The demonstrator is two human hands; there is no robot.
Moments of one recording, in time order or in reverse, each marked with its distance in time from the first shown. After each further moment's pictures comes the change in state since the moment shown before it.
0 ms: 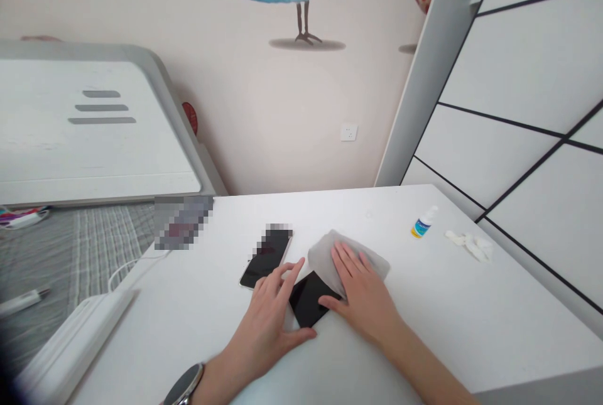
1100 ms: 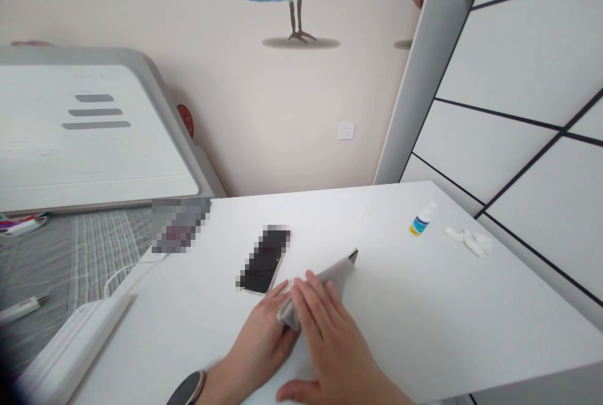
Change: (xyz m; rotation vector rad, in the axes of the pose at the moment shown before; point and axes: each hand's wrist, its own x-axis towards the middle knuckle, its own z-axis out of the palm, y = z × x) left_hand -0.004 -0.003 0.006 -0.145 -0.097 0.203; right_hand -0.022 -0.035 -0.003 -0.029 0.242 -0.334
